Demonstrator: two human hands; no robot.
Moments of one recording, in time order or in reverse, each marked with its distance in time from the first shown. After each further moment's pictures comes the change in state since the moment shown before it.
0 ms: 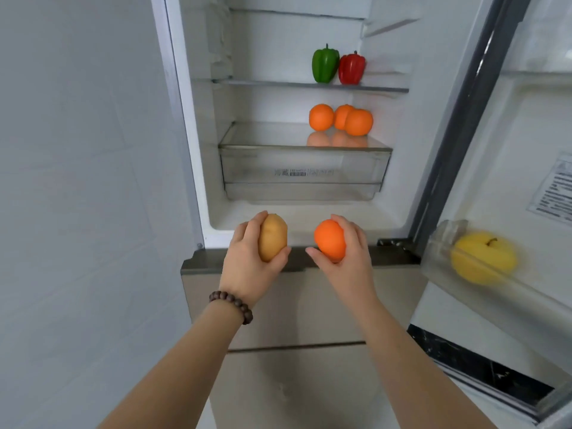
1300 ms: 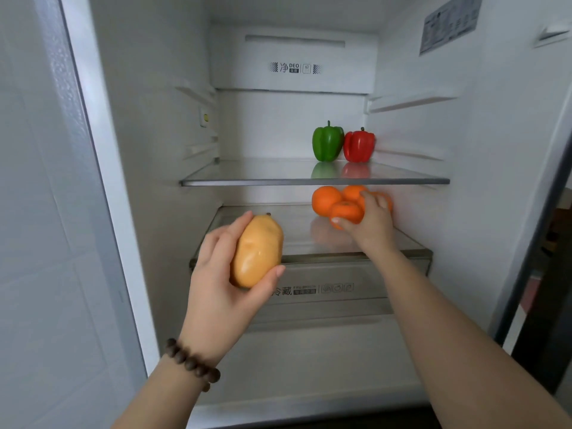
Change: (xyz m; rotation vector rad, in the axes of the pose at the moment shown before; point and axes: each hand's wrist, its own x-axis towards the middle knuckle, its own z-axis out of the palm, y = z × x) left_hand 0.215 0.005 -0.012 -0.042 0.235 0.449; right_hand 0.351 0.049 0.033 -0.345 0.092 0.041
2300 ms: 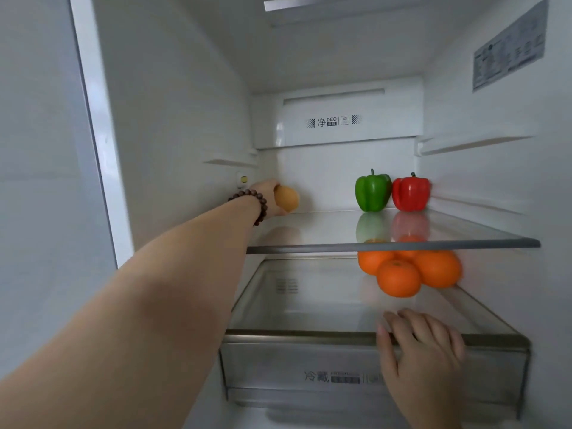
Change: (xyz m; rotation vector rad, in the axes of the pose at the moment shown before) left_hand 0.271 -0.087 0.040 0.707 -0.508 -0.342; right_hand -0.076 0.028 0.037 -0.248 0.507 -0.445
